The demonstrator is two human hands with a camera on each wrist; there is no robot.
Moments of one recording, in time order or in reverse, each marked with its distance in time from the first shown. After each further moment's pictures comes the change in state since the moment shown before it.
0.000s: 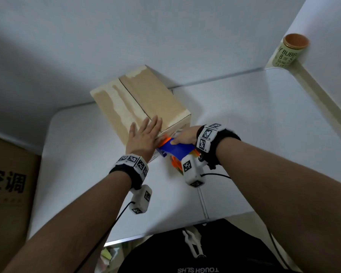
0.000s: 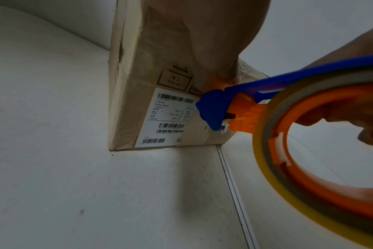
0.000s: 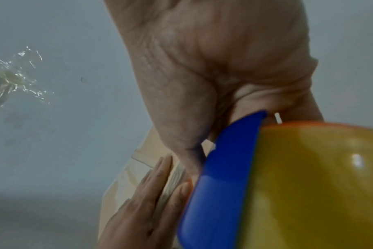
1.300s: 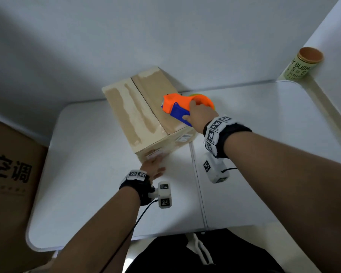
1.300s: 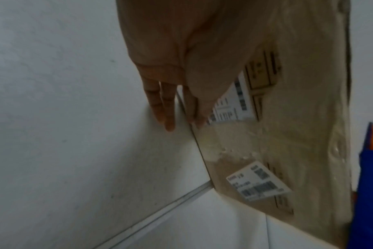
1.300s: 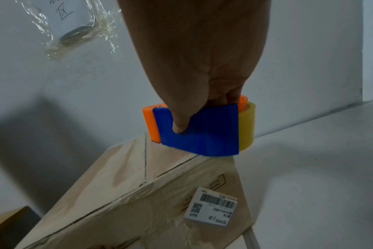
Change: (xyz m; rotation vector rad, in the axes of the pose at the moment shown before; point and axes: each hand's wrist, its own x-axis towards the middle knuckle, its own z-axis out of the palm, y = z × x) left_hand -0.021 0.010 0.078 -1.658 -0.214 -0.738; right_hand 0.023 -0.009 -0.047 -0.395 0.482 -0.224
